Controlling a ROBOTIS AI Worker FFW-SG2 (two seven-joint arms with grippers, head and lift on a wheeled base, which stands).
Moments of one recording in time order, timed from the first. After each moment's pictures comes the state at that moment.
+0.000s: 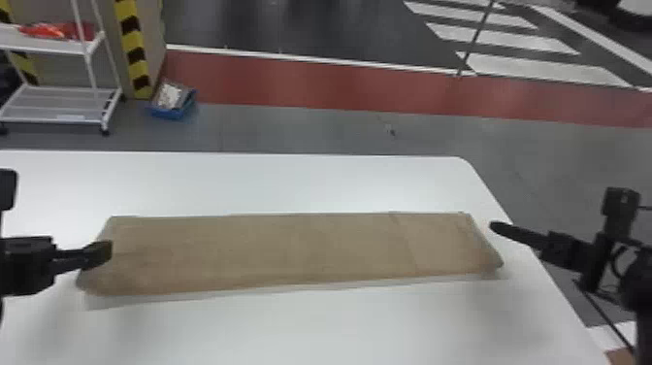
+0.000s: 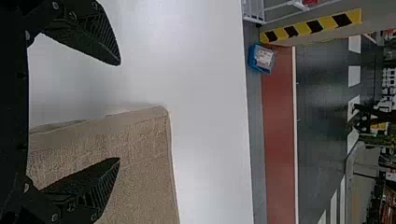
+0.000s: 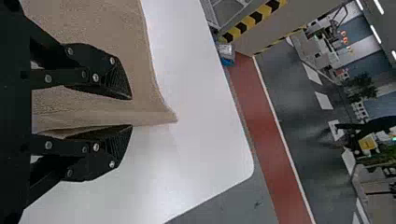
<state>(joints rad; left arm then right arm) 0.03 0.22 0.10 -2.00 0.09 1.10 -0.26 -0.20 -0.32 -0.66 -1.45 0.07 0.86 0.93</state>
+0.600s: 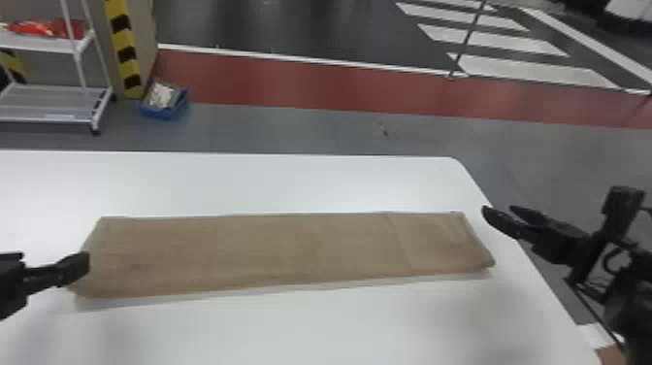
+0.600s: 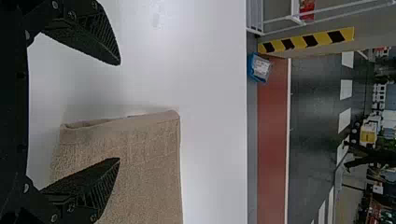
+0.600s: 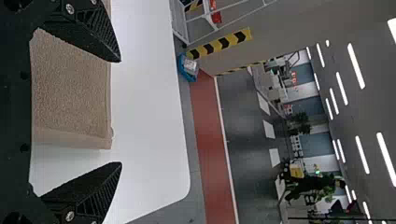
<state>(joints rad) 0.14 0.21 0.17 -2.14 0.19 1.12 -0.17 -0.11 -0.29 -0.67 -1.51 -0.05 0.57 0.95</state>
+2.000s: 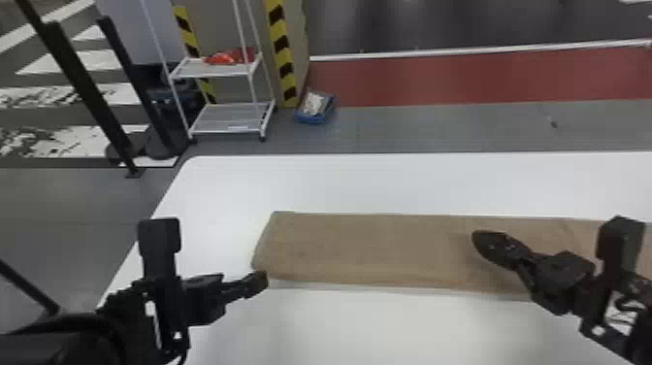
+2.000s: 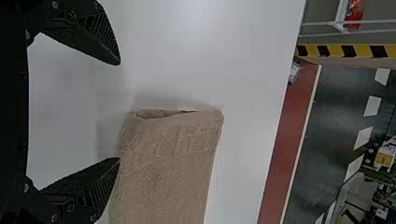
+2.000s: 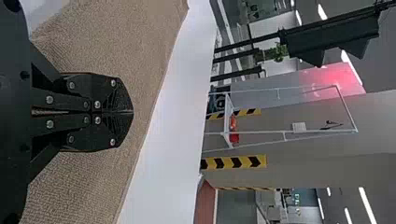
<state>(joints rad) 0.28 0.18 0.25 -2.20 0.47 1.14 -0.03 0.03 -0.01 -0.20 -1.53 0.09 0.20 0.90</state>
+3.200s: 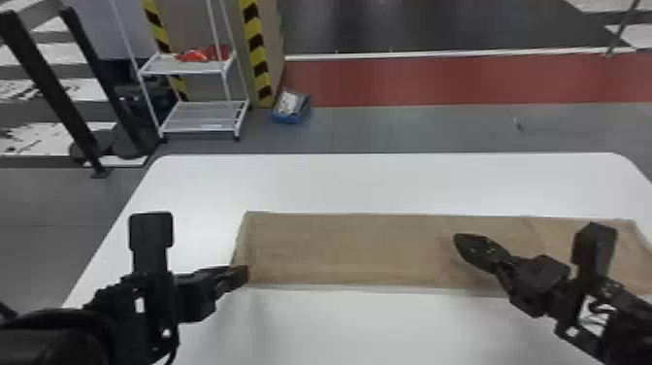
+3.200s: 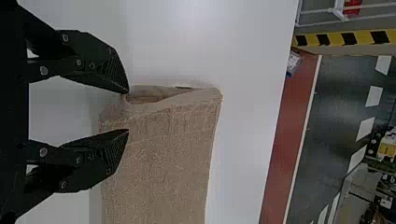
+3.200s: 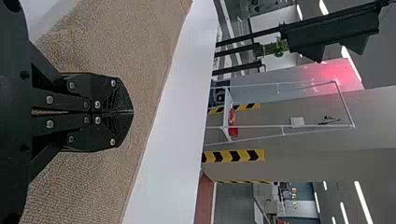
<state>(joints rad) 0.24 0.18 0.19 -2.20 0.43 1.16 -0.02 0.06 -0.02 -0.23 -1.55 0.09 0.17 0.91</state>
